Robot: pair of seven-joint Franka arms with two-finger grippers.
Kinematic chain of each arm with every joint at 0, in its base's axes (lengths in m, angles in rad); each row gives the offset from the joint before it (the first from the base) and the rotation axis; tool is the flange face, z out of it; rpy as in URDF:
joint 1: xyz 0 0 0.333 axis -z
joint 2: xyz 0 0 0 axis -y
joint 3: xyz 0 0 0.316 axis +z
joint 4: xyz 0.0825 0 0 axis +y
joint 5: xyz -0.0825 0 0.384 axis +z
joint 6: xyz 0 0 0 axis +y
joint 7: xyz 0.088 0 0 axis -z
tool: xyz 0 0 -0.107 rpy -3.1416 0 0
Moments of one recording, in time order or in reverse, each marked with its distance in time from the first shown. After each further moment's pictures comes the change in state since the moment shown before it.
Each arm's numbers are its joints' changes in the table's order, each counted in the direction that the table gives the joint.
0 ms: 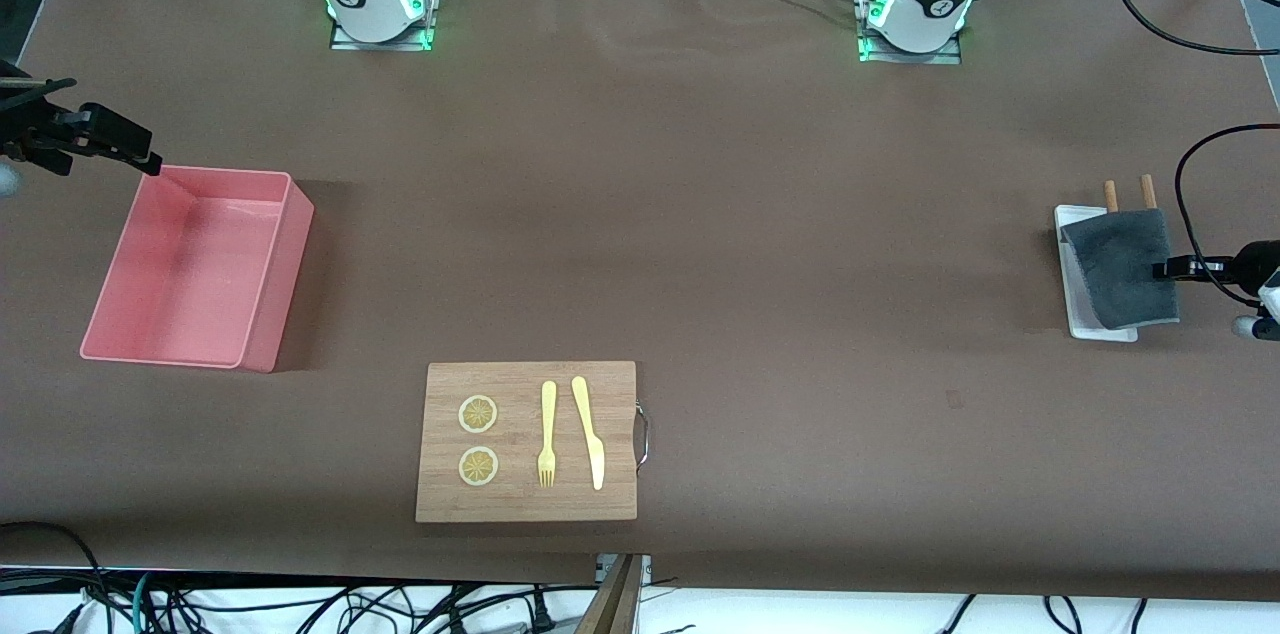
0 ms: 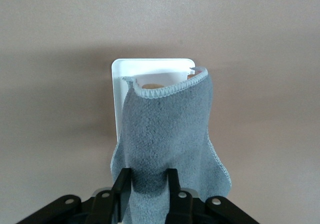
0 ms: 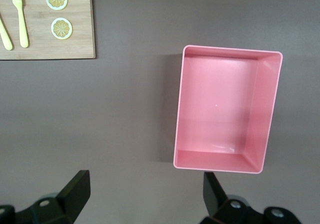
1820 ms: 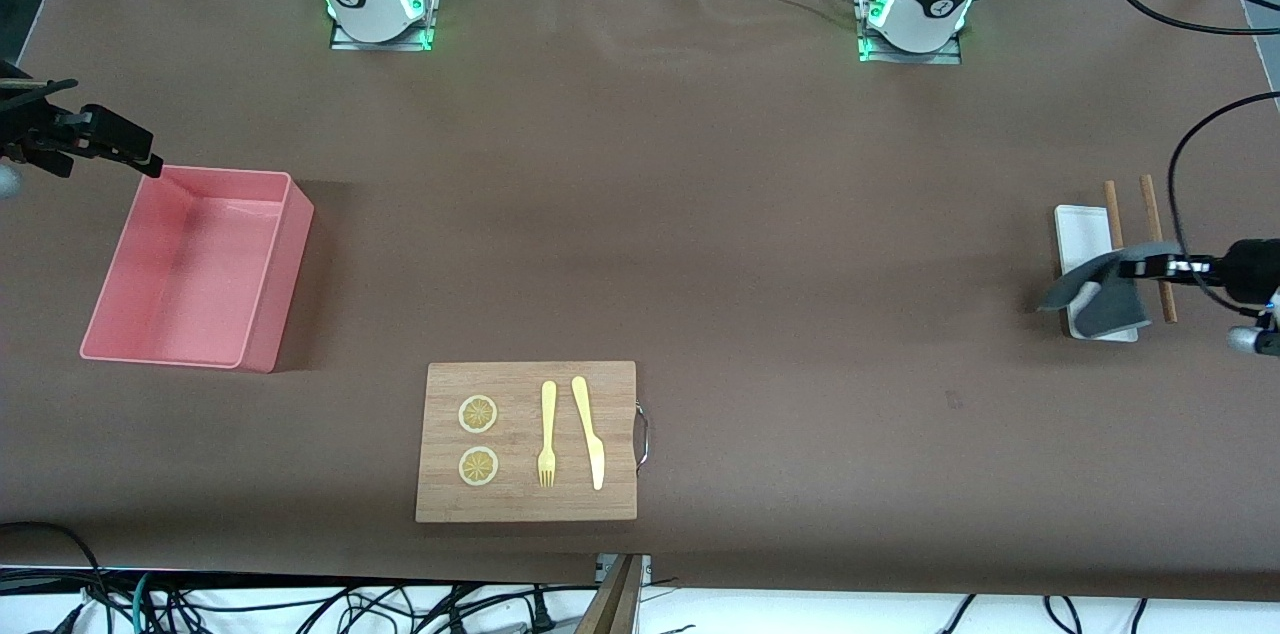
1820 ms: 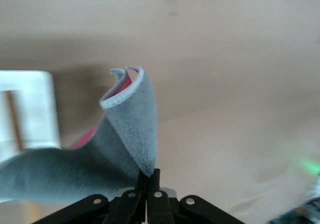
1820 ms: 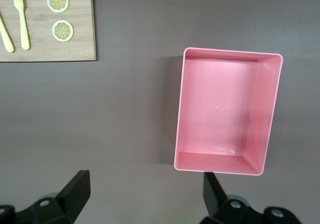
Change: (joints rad) left arm 0.147 0.026 -0.023 -0.189 -0.343 0.338 -0.218; right arm -0.003 0.000 0.000 0.000 0.000 -0.009 0.003
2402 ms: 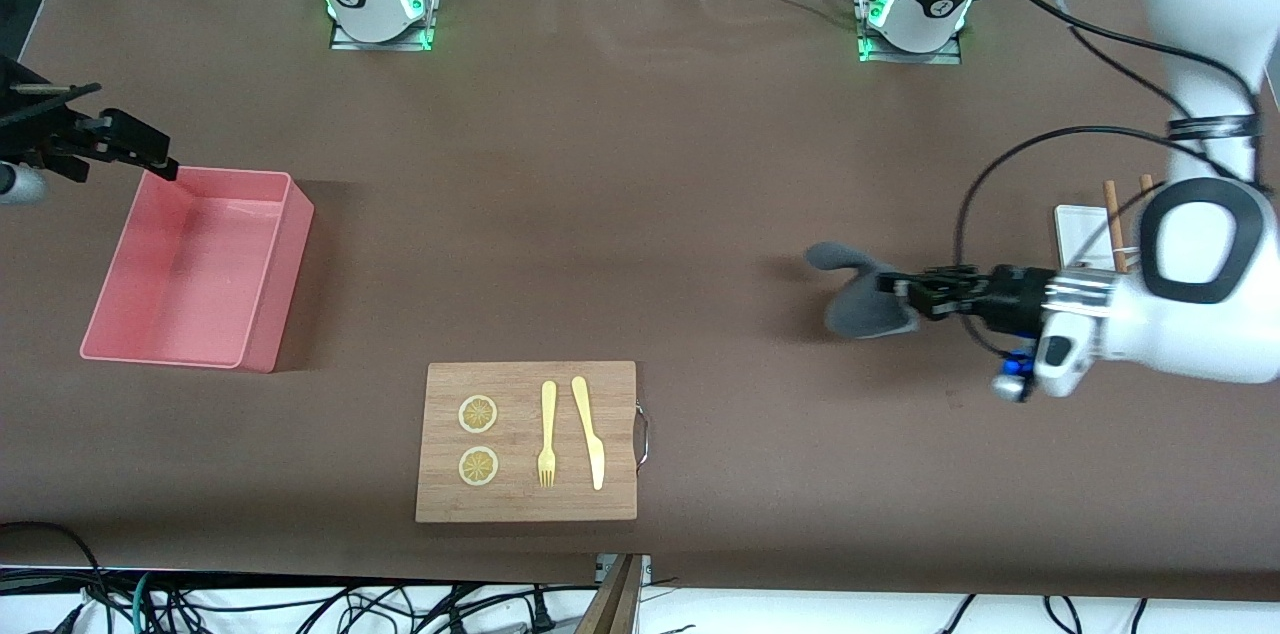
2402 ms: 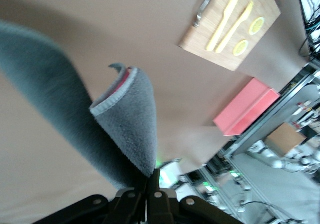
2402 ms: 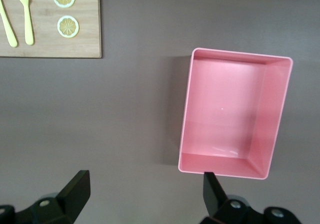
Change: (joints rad) left arm 0.370 -0.042 -0.004 0.001 -0.561 -0.116 -0.718; right arm -0.036 -0.029 0.001 0.001 -0.006 -0.007 0.000
